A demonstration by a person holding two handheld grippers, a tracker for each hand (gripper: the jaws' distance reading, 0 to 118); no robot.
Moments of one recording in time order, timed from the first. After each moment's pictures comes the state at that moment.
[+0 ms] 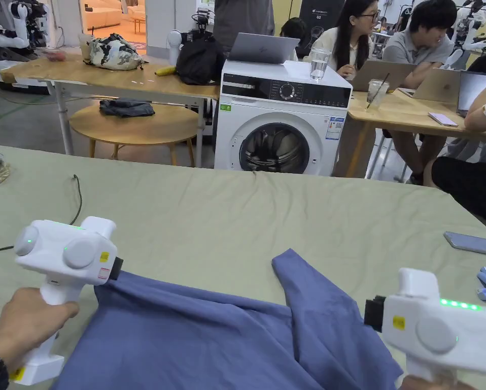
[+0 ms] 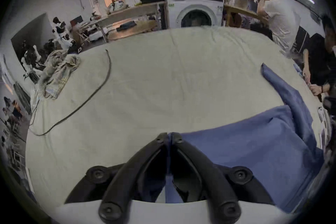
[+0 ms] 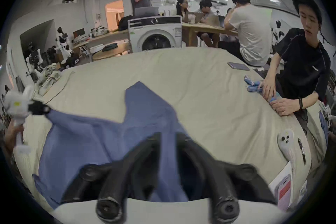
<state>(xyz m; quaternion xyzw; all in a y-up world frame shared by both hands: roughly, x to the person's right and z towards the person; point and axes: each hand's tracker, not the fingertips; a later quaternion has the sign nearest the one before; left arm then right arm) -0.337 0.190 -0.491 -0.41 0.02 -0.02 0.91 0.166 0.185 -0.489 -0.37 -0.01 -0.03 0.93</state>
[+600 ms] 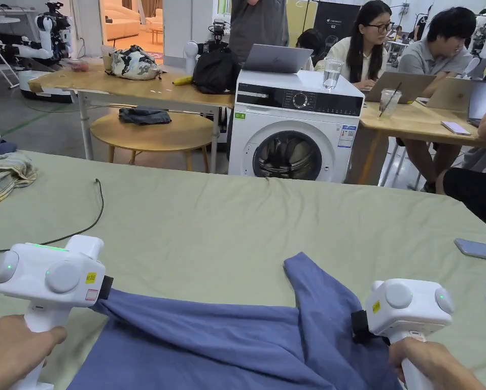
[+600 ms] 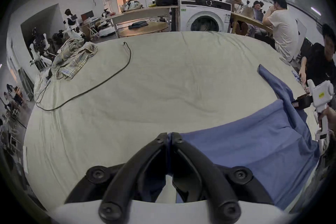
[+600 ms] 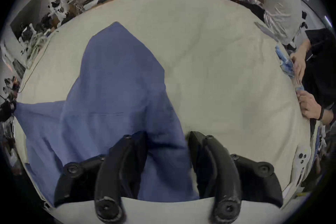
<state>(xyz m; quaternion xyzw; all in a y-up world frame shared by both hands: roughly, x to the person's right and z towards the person) -0.352 0.188 -0.436 -0.42 0.04 0.01 0.91 0.154 0.107 -0.573 -0.54 0.02 0.02 0.84</state>
